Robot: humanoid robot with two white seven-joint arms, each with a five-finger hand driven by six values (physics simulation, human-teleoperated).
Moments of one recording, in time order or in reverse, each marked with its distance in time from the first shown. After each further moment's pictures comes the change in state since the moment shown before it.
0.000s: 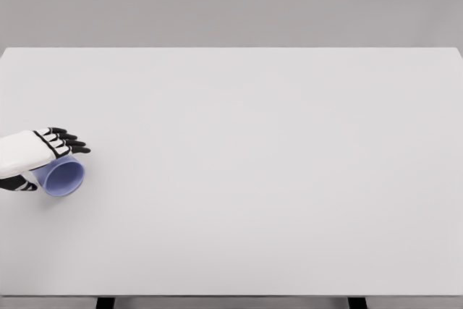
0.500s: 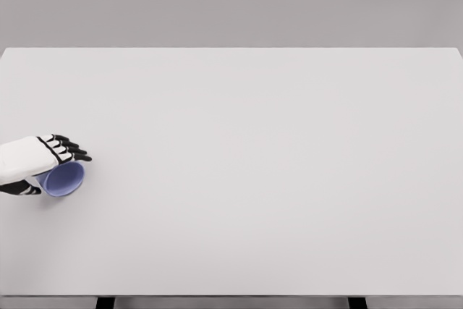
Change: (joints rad) left arm 0.000 -0.002 -0.025 0.003 -0.007 0.000 0.000; right arm -0.002 0.000 0.000 0.000 0.000 0.000 0.000
